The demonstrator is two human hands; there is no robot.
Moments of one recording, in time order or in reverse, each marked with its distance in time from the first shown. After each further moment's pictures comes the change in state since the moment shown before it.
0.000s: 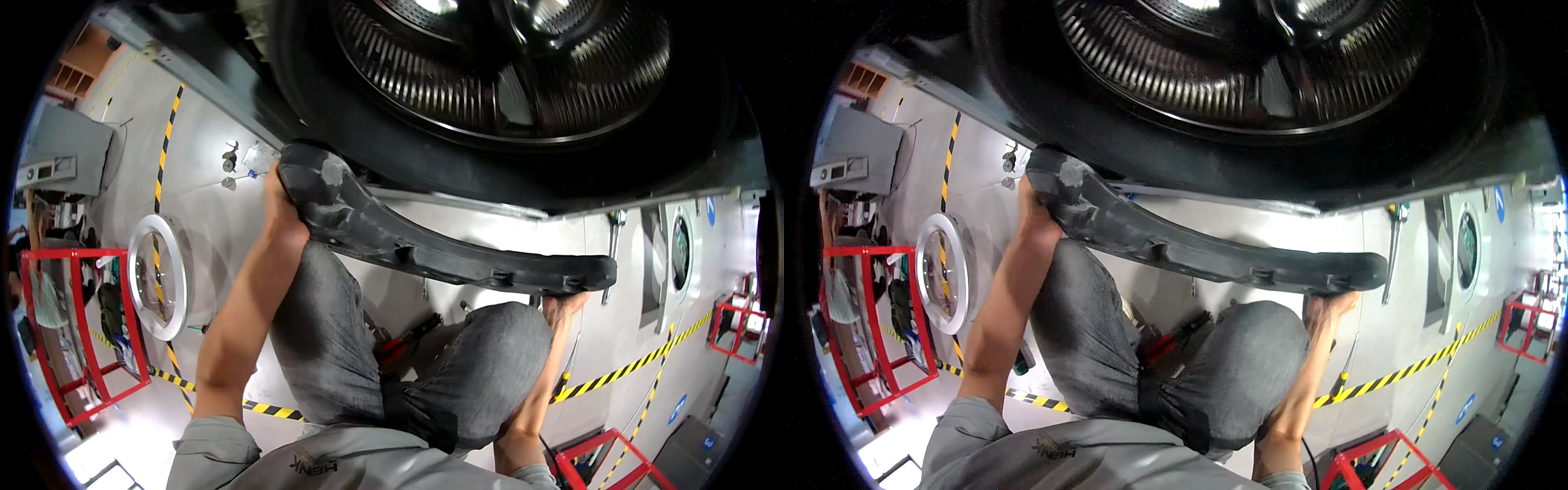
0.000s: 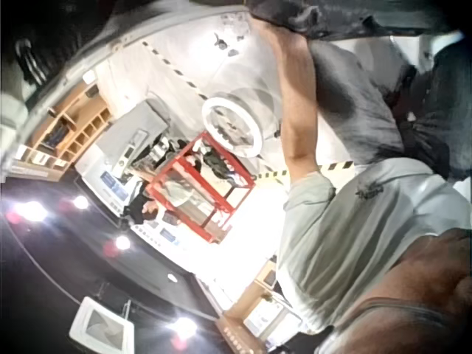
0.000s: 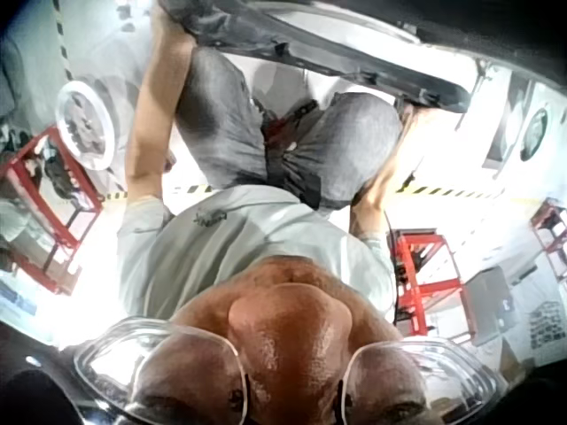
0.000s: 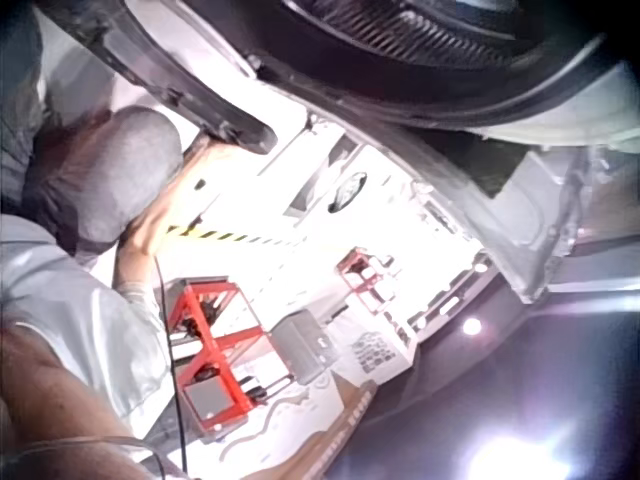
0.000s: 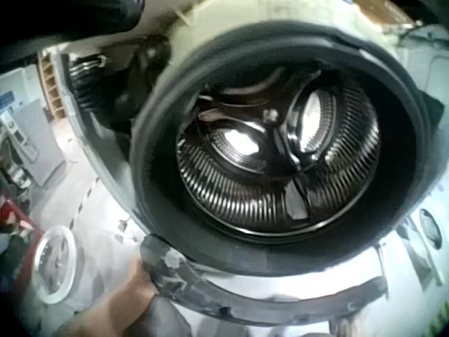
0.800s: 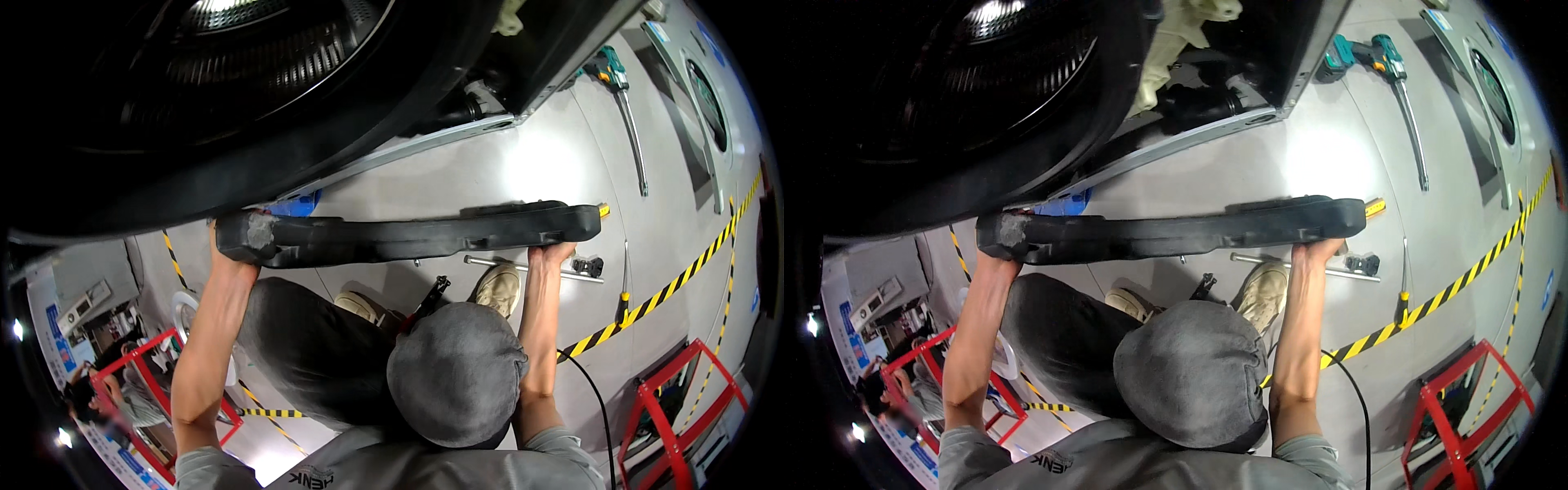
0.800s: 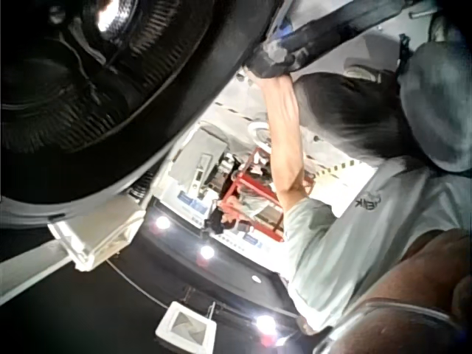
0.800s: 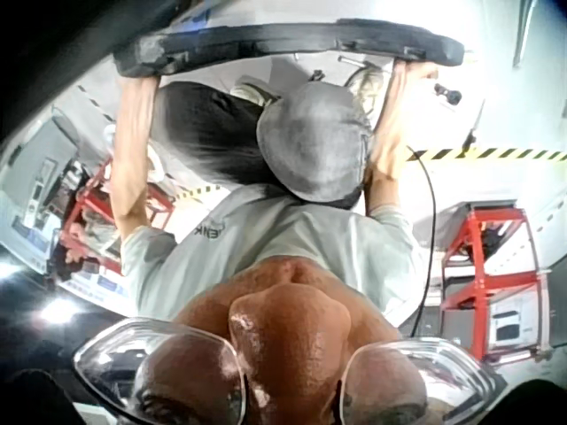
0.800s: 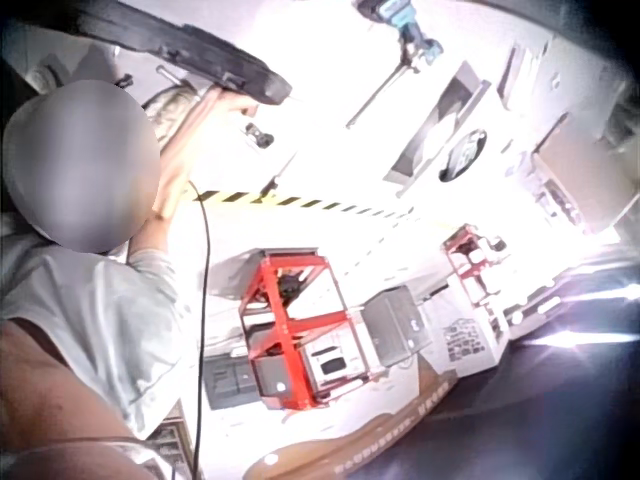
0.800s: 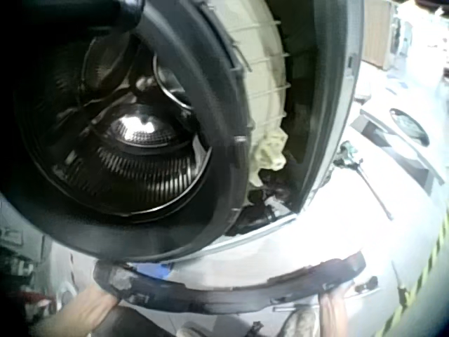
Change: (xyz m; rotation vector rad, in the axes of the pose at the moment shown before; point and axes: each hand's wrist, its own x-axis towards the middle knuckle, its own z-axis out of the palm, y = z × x) left_hand 0.001 -0.040 0.032 0.487 -0.037 -0.170; right_hand 0.037 0.065 -0.111 0.251 0.174 -0.050
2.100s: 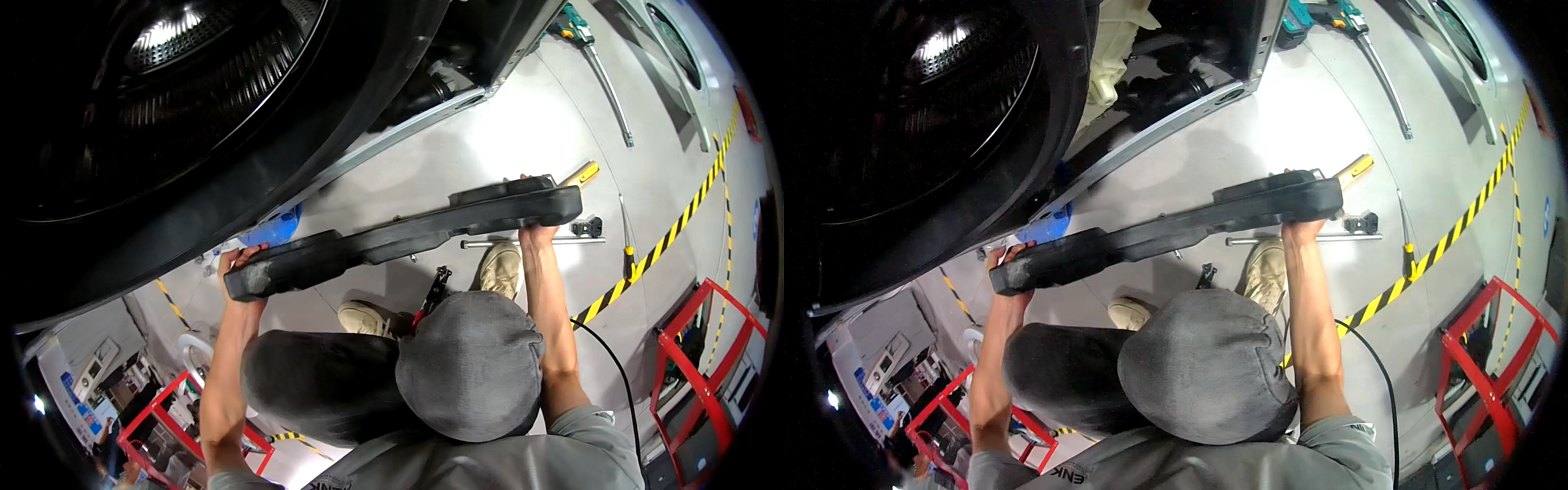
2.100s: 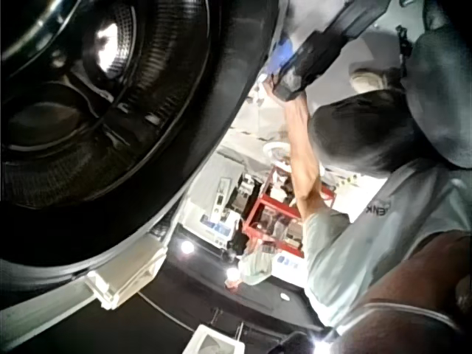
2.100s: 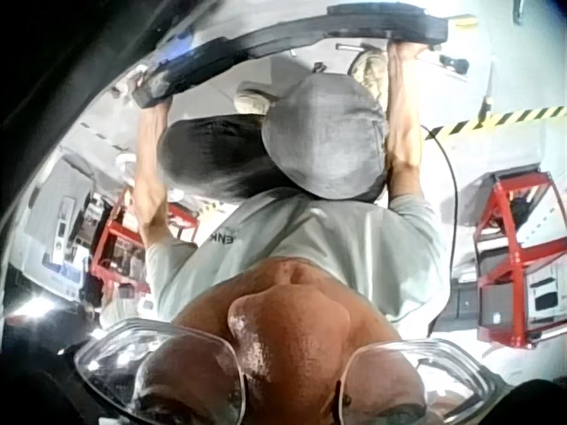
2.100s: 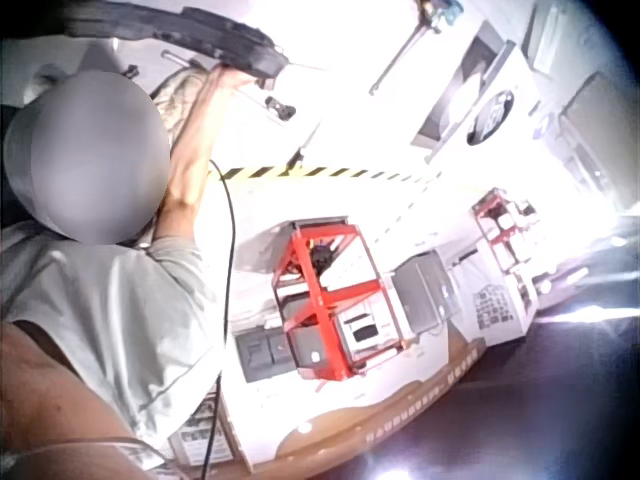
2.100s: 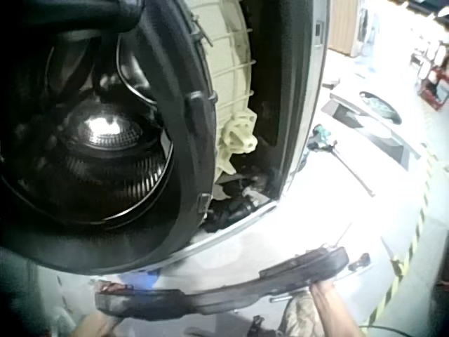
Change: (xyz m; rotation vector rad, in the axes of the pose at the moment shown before) left_hand 0.041 -0.049 -0.057 -0.185 0.078 -0.289; right_hand 0.003 0.026 -0.032 -0.038 -0.141 -0.153
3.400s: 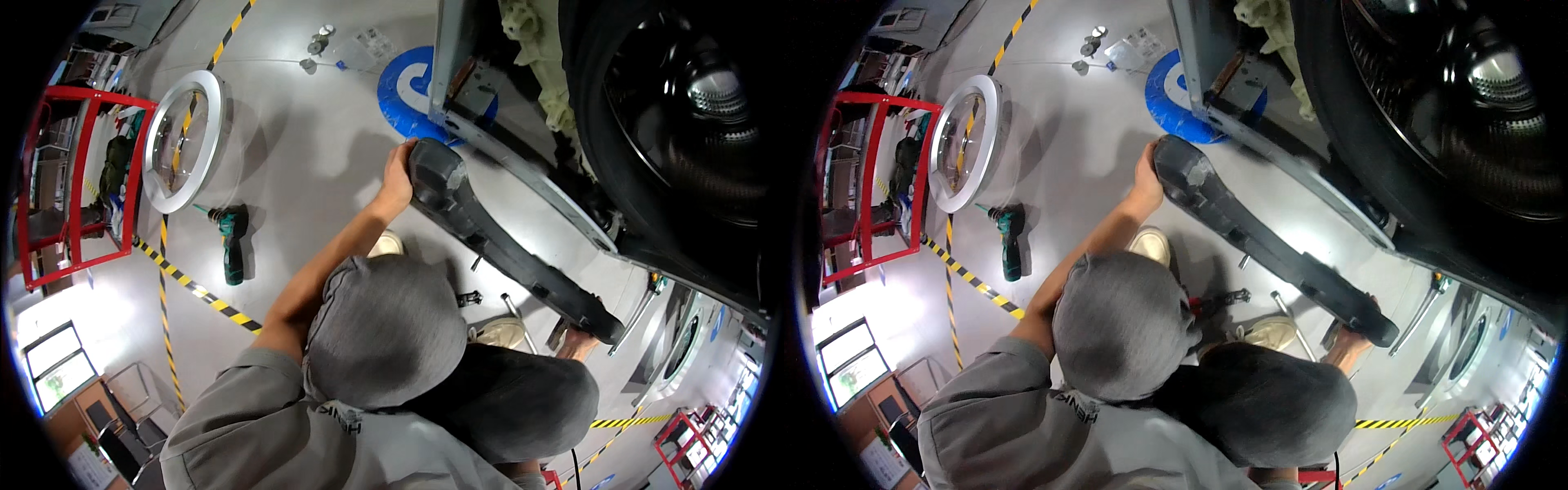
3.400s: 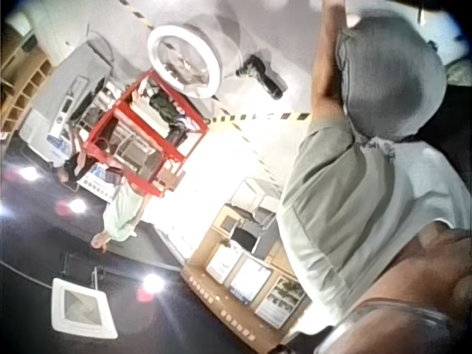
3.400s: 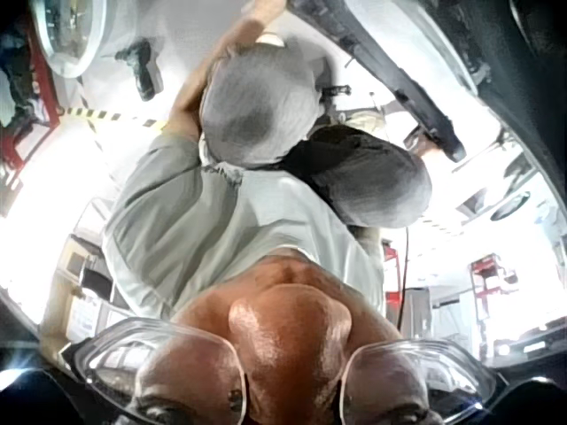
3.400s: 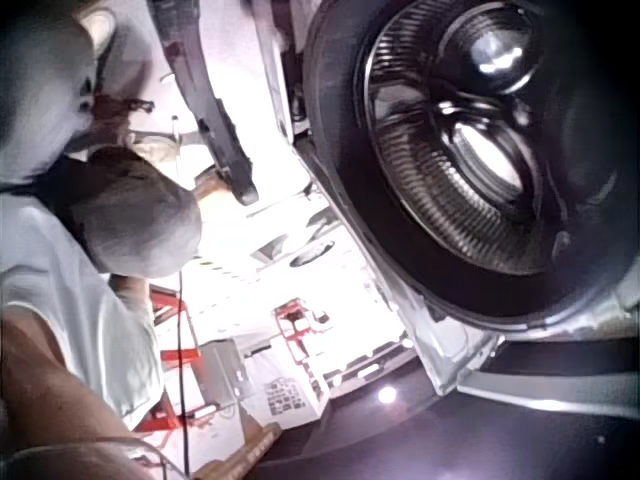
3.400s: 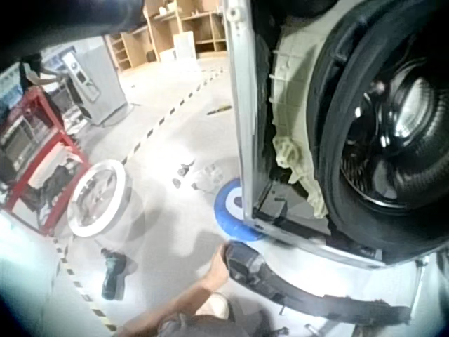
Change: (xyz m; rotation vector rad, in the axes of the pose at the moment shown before) left_hand 0.070 -0.145 -0.080 0.260 0.197 0.861; right_hand 0.035 -0.050 0.040 -0.354 -0.441 0.255
